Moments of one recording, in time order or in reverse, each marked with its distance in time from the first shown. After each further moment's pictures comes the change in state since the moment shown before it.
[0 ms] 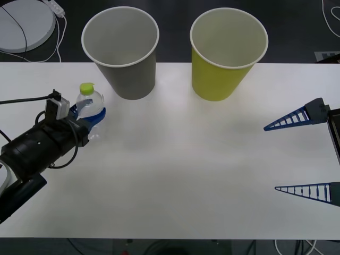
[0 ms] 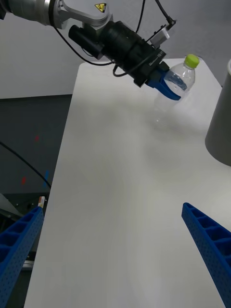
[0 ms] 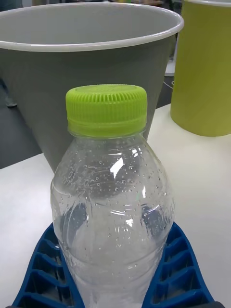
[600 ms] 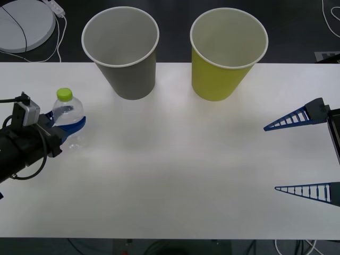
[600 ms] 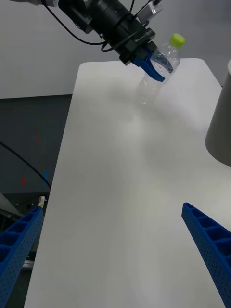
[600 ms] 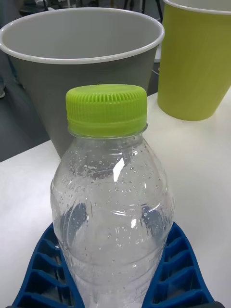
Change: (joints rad) right arm 0.000 0.000 0.000 0.000 0.000 0.000 0.000; left arm 0.134 0.044 0.219 -0.141 -0.001 -0.252 0.065
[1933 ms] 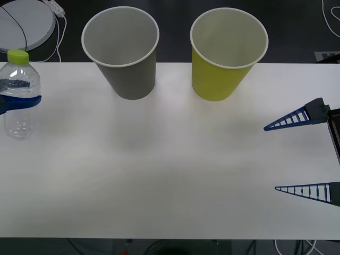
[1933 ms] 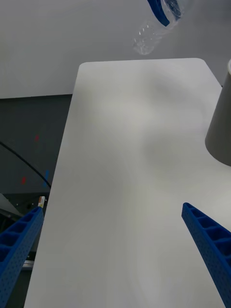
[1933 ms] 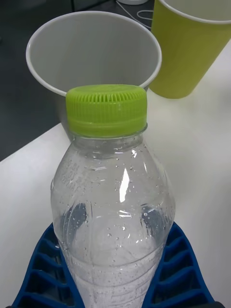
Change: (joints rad) right arm 0.000 0.000 0.000 0.000 0.000 0.000 0.000; left arm -0.214 0.204 0.395 -0.127 -0.089 -0.677 0.515
